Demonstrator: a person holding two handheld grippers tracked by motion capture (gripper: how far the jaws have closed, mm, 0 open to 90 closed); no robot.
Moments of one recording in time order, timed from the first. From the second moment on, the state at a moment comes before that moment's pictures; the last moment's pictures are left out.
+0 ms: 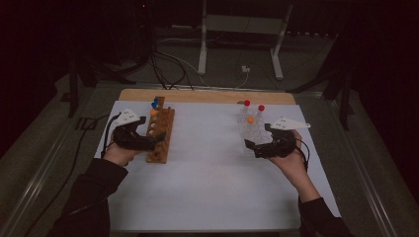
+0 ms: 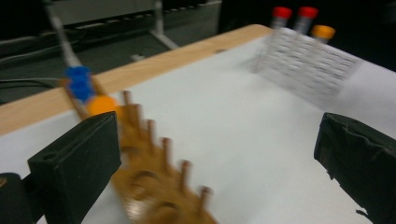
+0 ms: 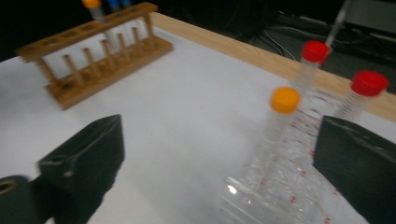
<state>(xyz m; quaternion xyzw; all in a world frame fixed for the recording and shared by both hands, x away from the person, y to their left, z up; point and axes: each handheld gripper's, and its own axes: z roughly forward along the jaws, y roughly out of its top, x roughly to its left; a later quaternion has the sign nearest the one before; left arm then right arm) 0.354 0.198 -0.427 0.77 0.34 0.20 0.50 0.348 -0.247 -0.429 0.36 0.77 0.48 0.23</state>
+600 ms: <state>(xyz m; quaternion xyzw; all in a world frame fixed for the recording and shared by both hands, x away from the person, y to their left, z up) 0.314 0.164 -0.457 0.81 0.28 0.14 0.50 0.398 -0.251 -0.459 0.41 0.76 0.45 0.22</state>
